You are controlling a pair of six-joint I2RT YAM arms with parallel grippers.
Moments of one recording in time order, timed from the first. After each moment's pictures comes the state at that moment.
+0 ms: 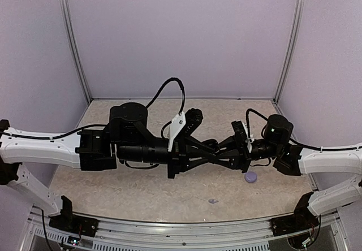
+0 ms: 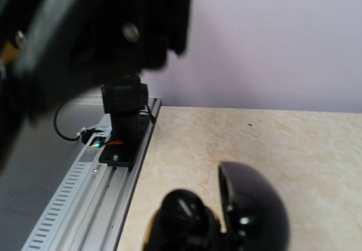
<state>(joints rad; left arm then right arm) -1.26 1.40 1.09 0.15 0.24 -0.01 0.78 1.19 0.53 0.63 -0.88 -0.07</state>
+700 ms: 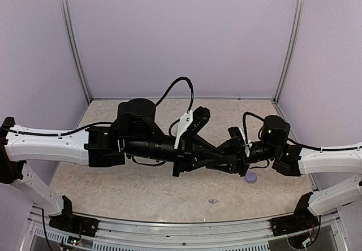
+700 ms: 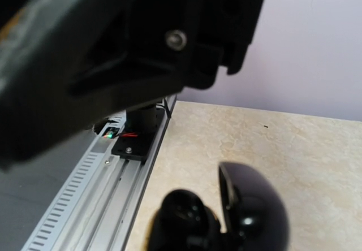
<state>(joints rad) -1.24 1.48 1.15 0.17 0.39 -0.03 0.84 1.19 0.56 0.57 -0.88 -0.15</state>
